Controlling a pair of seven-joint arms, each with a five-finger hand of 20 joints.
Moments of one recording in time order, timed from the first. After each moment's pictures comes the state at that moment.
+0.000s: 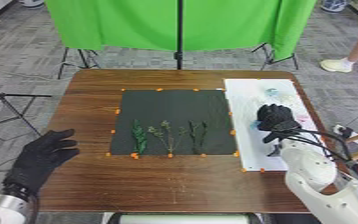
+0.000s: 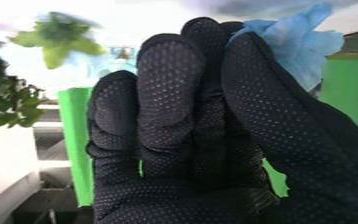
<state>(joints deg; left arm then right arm) 135.2 -66.4 -113.4 -126.9 42.0 1.1 -8.5 -89.4 -43.3 63.8 -99.8 -137.7 6.8 22.2</state>
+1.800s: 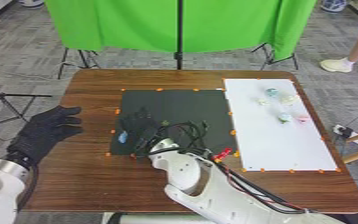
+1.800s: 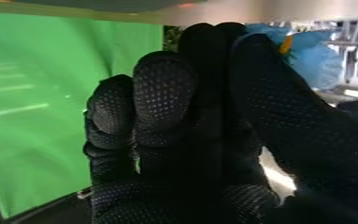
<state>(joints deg) 124.5 -56.2 -111.1 -123.3 41.9 1.2 -13.7 -62.0 -77.2 23.7 -83.8 -153.8 6.3 20.1</state>
